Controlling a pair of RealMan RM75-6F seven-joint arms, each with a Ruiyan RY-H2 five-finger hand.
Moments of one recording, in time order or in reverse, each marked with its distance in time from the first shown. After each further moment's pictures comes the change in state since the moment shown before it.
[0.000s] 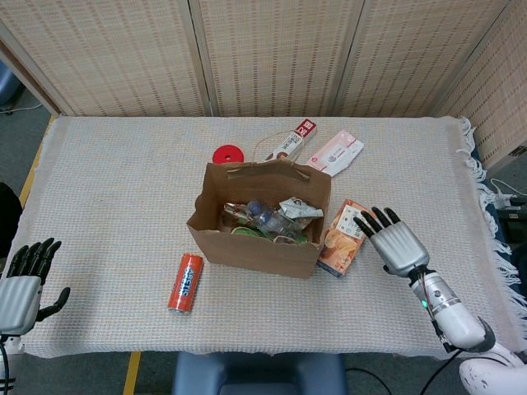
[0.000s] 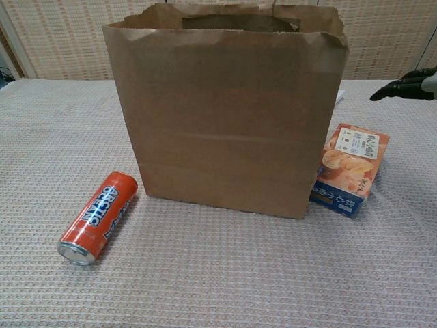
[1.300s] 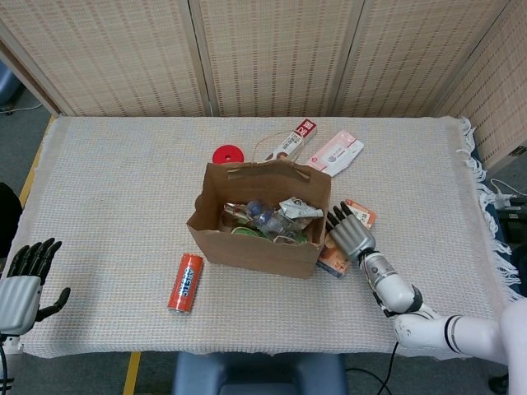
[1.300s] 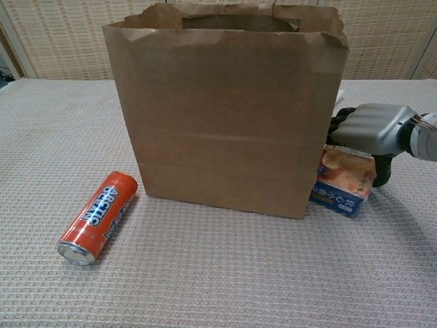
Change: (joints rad) left arm -0.003 0.006 0.005 0.009 0.010 -0.005 -0.030; right arm 0.202 -0.388 0.016 0.382 0.284 -0.180 -0.318
